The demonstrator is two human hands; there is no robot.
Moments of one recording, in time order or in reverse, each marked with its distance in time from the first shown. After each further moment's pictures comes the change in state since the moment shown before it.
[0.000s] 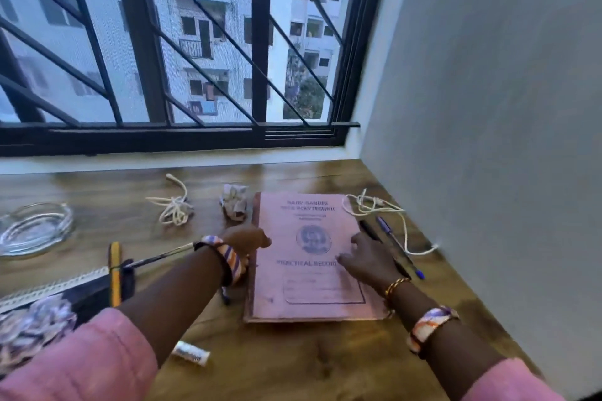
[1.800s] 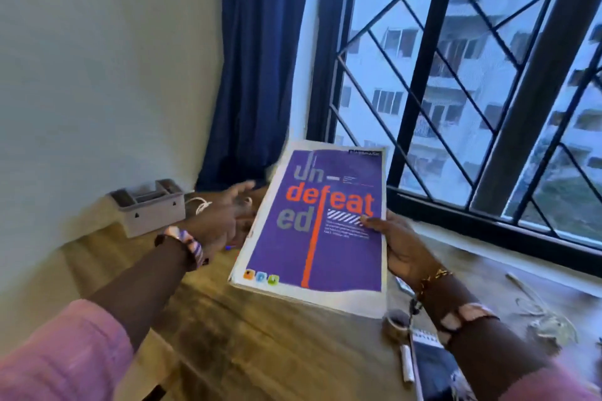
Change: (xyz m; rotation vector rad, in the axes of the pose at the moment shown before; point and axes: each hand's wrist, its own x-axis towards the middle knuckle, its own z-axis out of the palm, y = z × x) left_hand -0.203 -0.176 -0.526 -0.459 0.603 0.576; right_hand -0.148 -0.504 0.144 1.360 -1.120 -0.599
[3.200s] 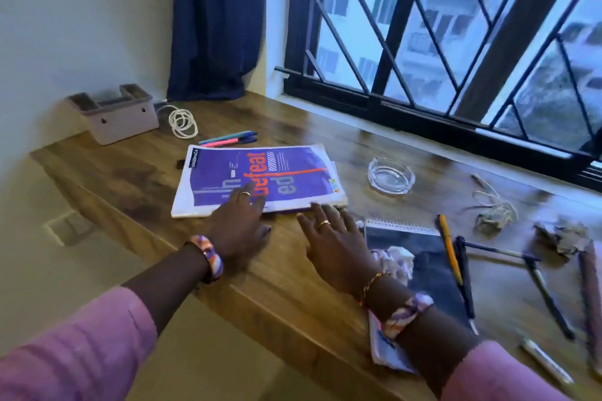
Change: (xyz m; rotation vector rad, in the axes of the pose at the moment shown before) left_hand -0.075 -0.122 0.067 1.602 -0.112 0.127; right_hand -0.111 0.125 -0.018 -2.200 -0.043 -0.320
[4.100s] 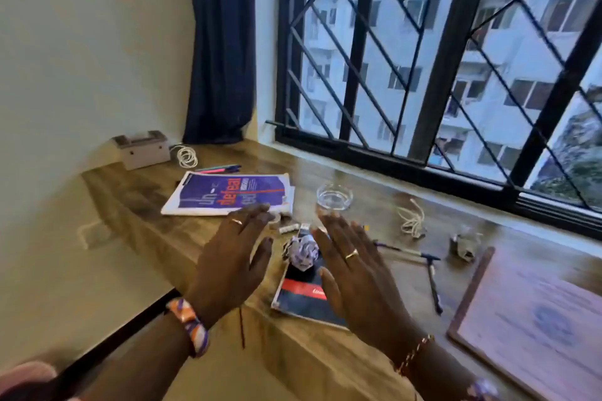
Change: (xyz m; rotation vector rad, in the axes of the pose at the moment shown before) left_hand -0.152 0.189 -0.056 -0.276 0.769 0.159; right_hand -0.191 0.099 -0.110 0.185 0.637 -0.189
